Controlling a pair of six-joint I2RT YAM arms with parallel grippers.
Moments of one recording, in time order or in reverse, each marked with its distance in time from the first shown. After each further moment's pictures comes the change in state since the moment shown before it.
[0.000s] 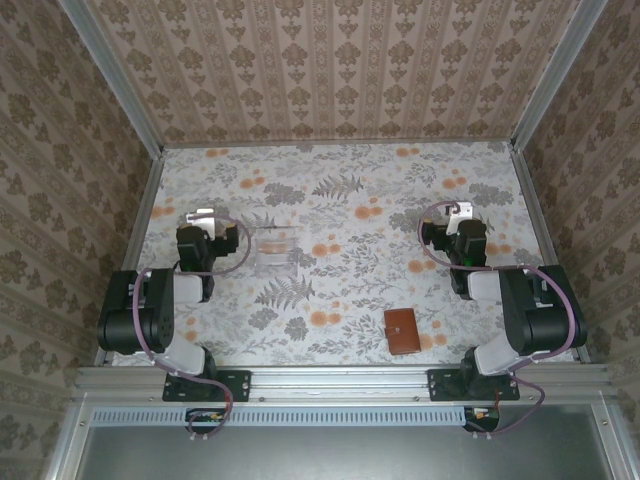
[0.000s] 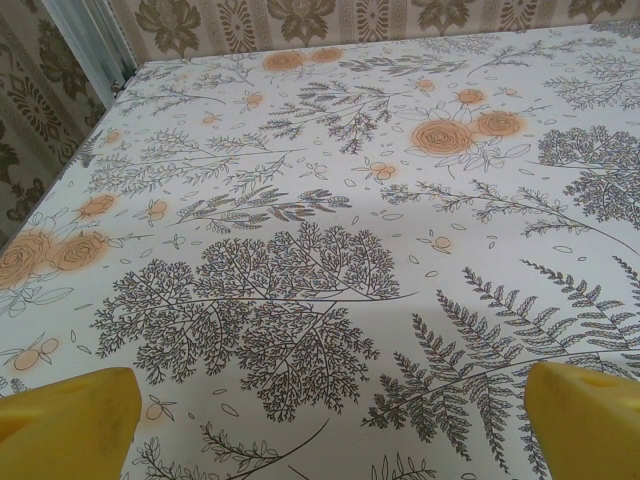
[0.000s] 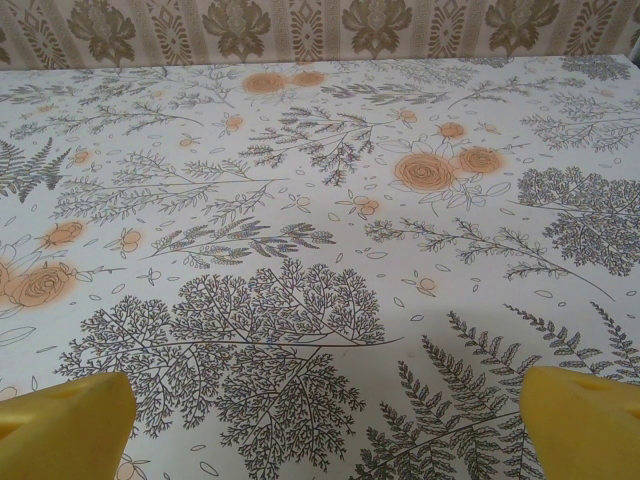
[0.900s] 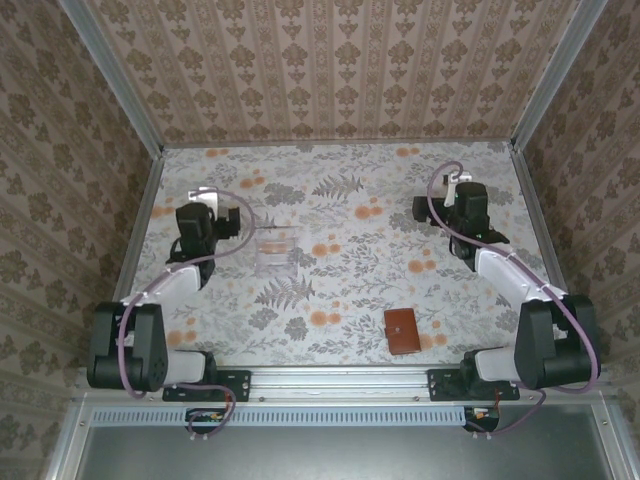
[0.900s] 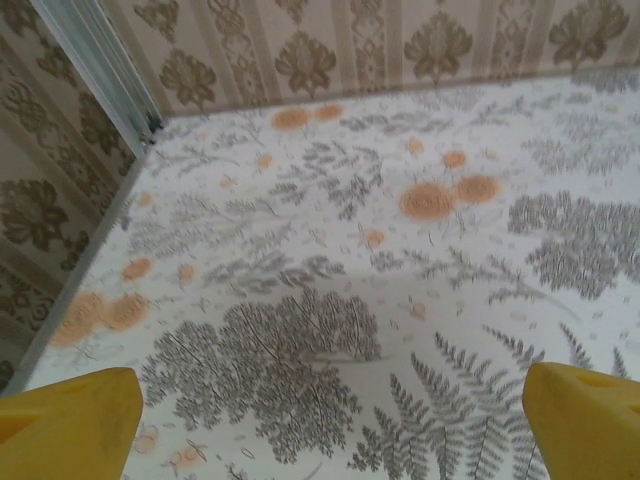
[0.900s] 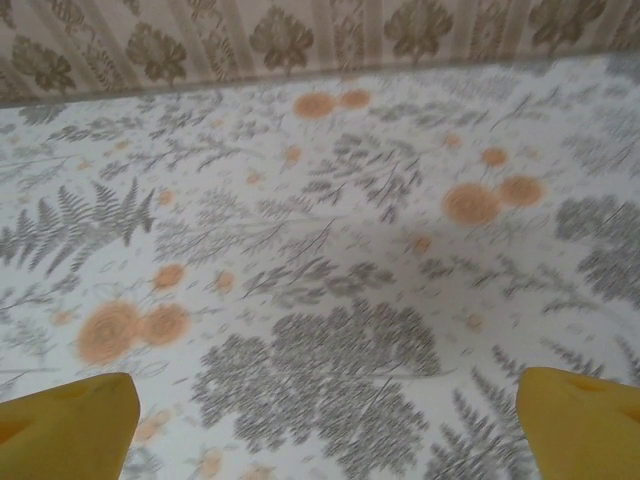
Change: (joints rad) left arm -0.106 -0.233 0.233 -0.509 -0.146 -0.027; right arm 0.072 -0.187 0.380 -0.741 -0.018 0.121
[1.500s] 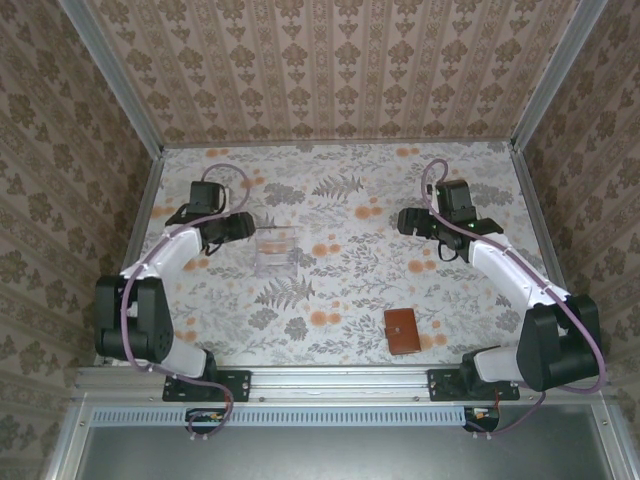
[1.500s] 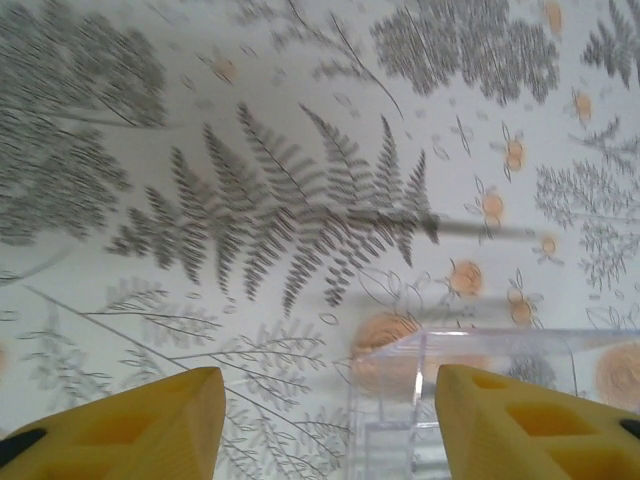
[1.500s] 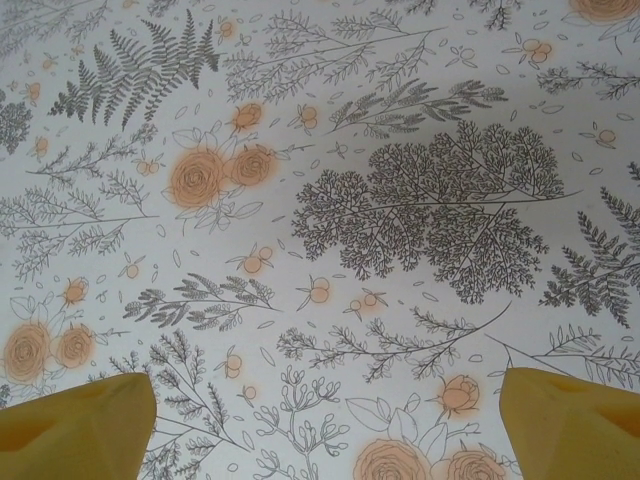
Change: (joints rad) left arm -0.024 0.194 0.346 -0.710 0.366 -0.323; right arm 0.102 0.003 0.131 -0.406 -0.061 0.145
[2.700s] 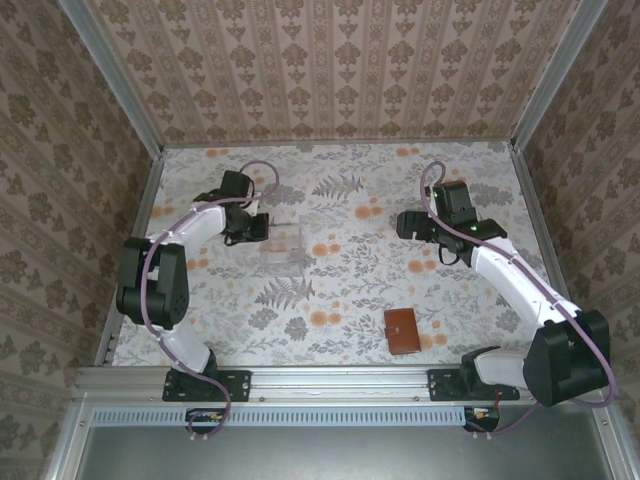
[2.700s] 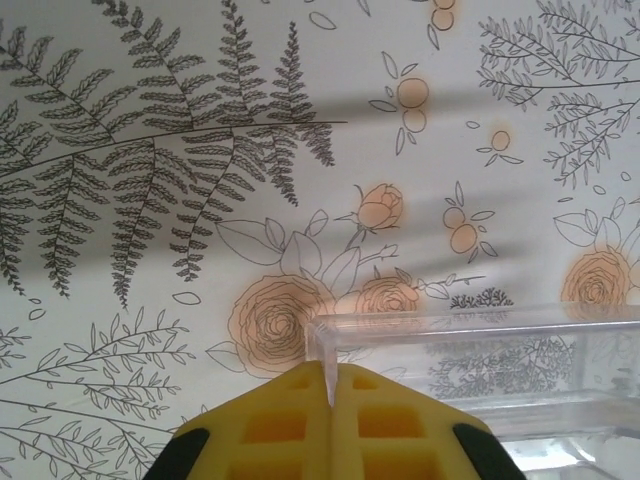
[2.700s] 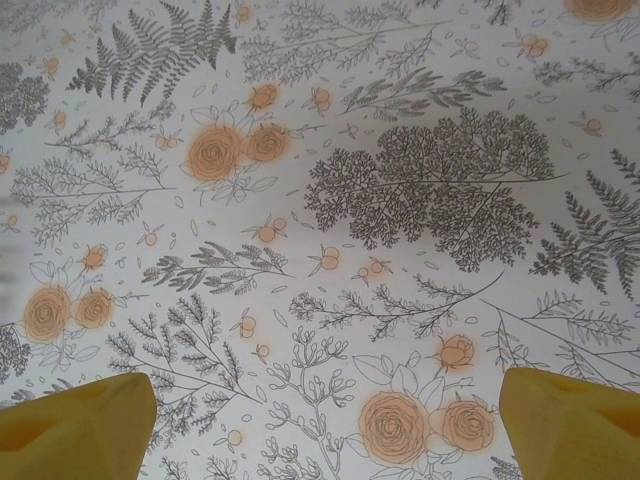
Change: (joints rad) left arm -0.127 0.227 0.219 -0.206 0.036 0.066; right arm 0.051 -0.080 0.030 -0.113 0.047 -0.002
